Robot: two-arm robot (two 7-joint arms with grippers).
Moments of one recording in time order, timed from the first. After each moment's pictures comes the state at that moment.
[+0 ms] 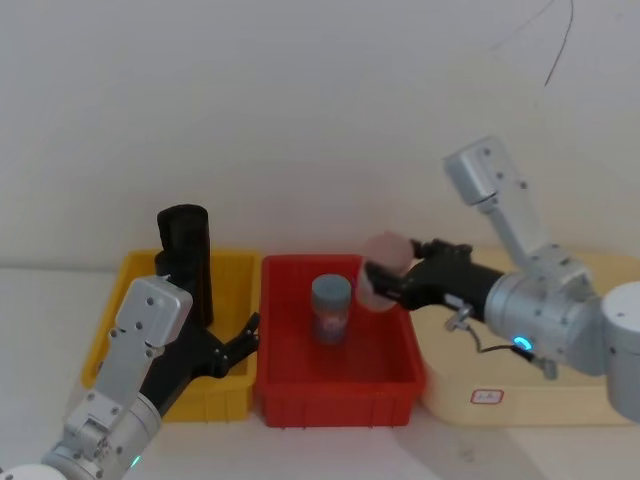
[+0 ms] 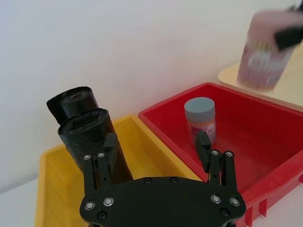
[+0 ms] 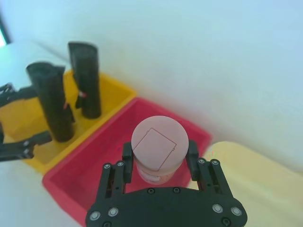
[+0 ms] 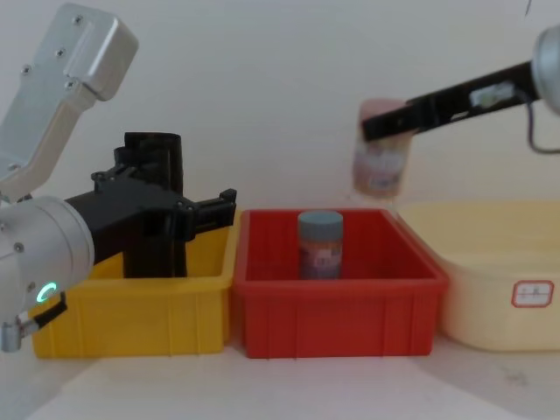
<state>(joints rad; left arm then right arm) -0.24 0.38 0.45 -1.63 -0.20 0.01 -0.01 0.50 0.31 -0.37 -1.68 0.19 0.67 0.36</state>
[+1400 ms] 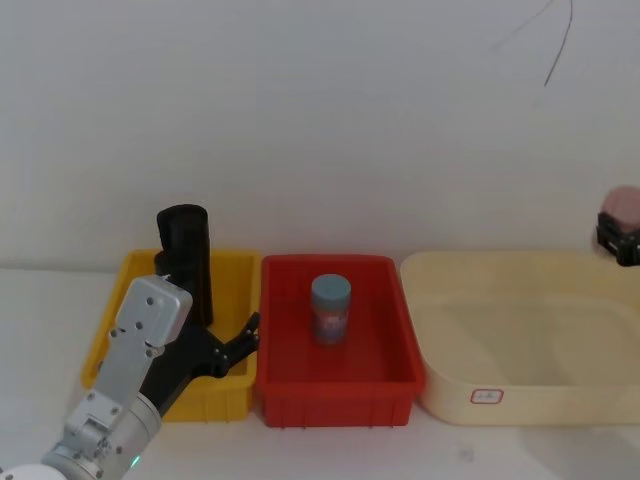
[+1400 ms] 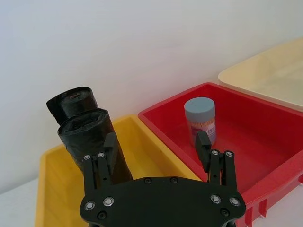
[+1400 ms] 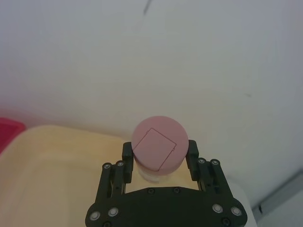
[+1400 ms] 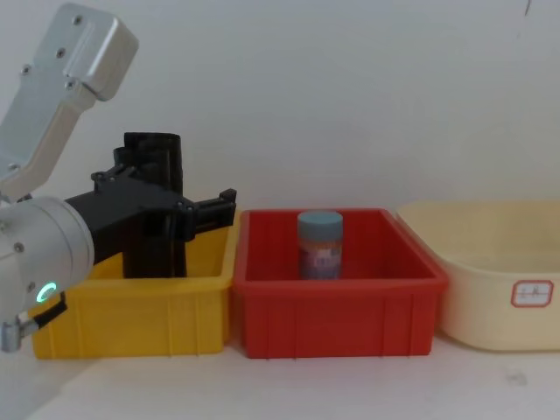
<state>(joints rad) -0.24 0.38 0.45 -1.63 -0.20 0.01 -0.01 0.41 0.40 -0.07 -1.69 0.09 0.61 0.14</state>
